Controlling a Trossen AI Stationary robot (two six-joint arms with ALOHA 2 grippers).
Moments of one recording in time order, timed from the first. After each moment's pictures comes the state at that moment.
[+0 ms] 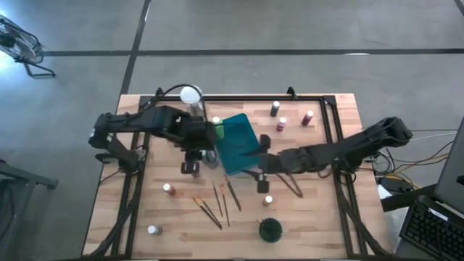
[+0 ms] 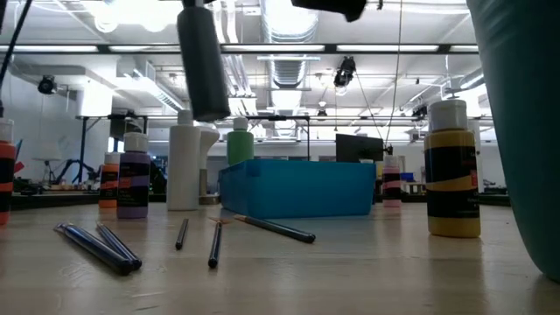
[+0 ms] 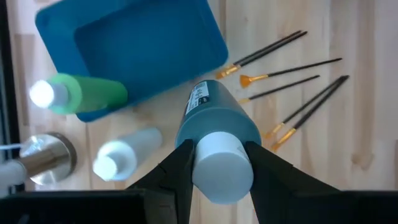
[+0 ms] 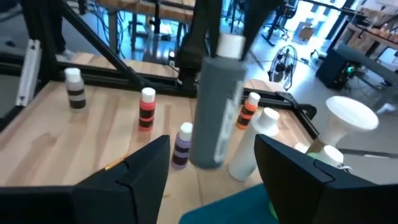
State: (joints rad) left arm -0.08 1.61 1.93 -1.53 -0.07 -0.03; right arm 0.27 1.44 1.01 0.13 0.39 -0.06
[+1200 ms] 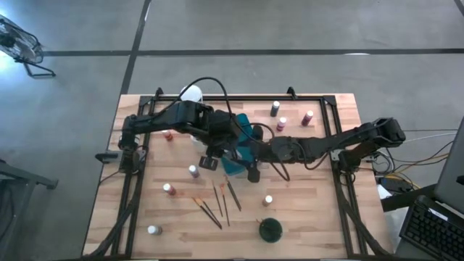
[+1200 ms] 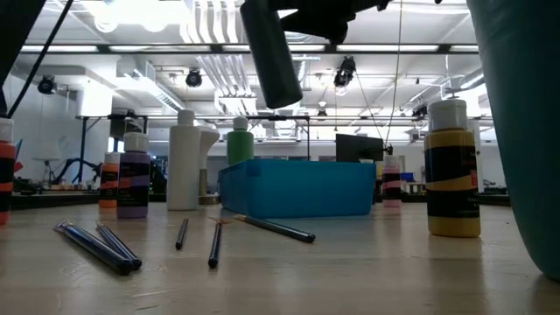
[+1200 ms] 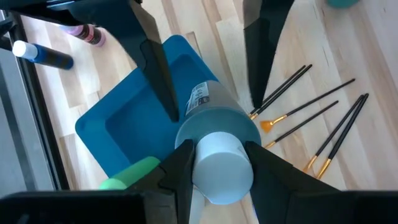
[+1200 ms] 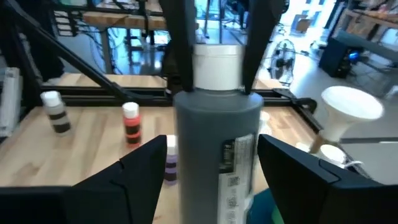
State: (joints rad) left arm -0.04 1.90 2.36 -1.57 -0.06 0.30; right arm 0.14 1.49 1.00 0.24 0.26 0.02
